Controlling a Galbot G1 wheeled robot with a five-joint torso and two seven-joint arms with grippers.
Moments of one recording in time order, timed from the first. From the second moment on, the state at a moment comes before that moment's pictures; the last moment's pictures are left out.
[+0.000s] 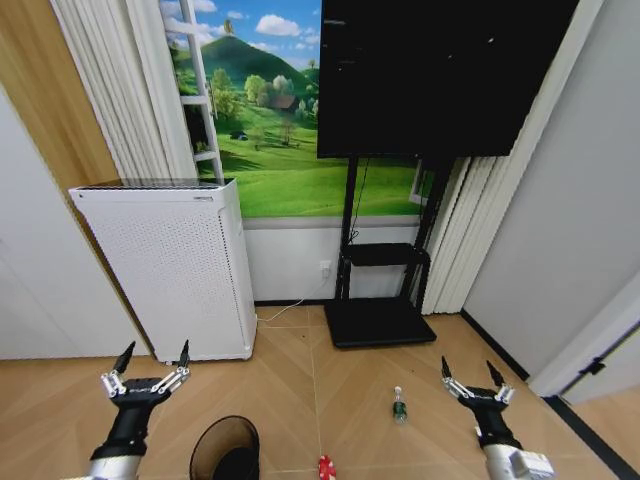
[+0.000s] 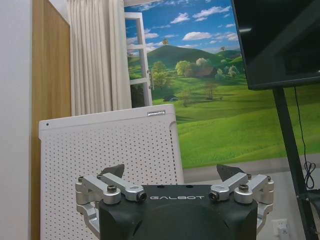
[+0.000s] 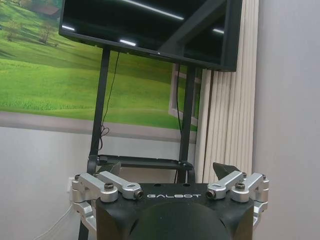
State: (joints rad) left arm 1.82 -1.55 -0.89 -2.38 -0.18 -0.18 0.13; right arm -1.71 1.39 0.88 2.01 0.23 0.27 -0.01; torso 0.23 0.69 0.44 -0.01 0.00
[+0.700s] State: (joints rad) left arm 1.82 -1.54 -0.88 -2.37 -0.18 -0.18 0.13; right arm -1.72 1.41 0.87 2.01 0.22 0.27 -0.01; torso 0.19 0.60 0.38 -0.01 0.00
